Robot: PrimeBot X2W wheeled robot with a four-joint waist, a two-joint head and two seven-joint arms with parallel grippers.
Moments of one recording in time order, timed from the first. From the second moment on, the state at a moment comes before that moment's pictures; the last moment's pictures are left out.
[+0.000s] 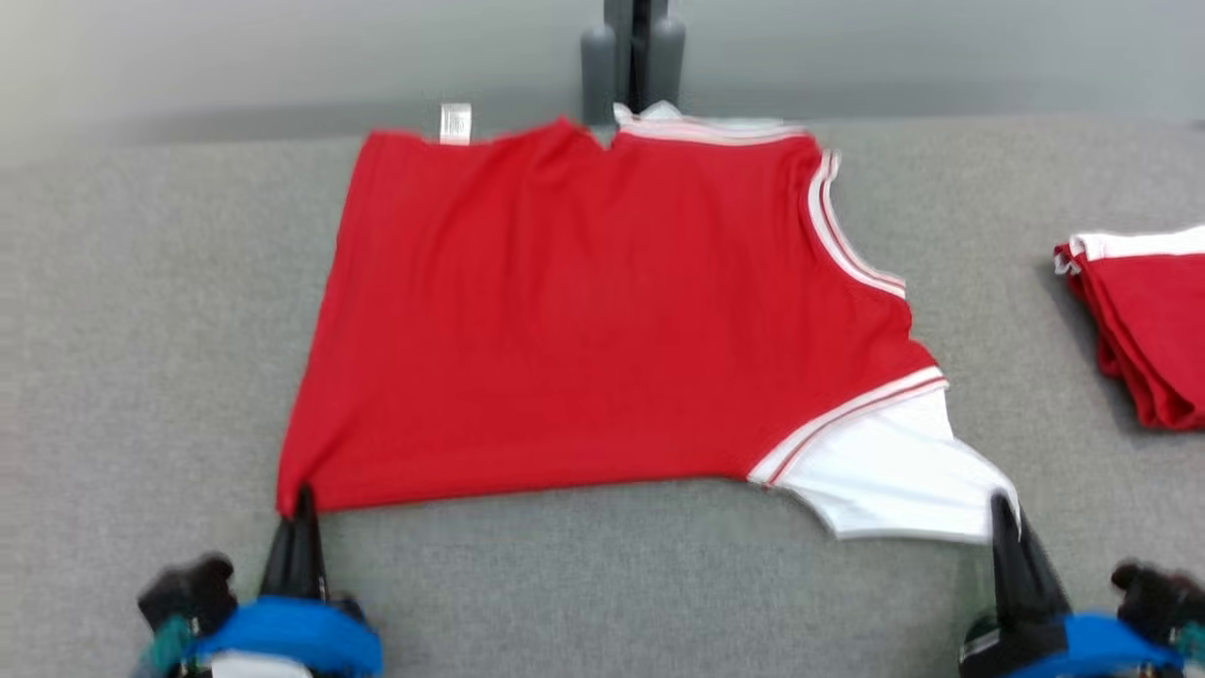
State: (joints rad) left arm -0.15 0.06 0.04 0.55 -0.39 -0.13 -0.26; right arm -0.07 -0.07 -0.08 0.40 0.43 0.13 -0.26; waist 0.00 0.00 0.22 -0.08
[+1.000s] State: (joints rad) left arm -0.02 0.05 -0.05 0.39 -0.42 -0.11 -0.26; right arm -0.01 -0.08 -0.07 0.34 0.46 0.13 -0.26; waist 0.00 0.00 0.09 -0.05
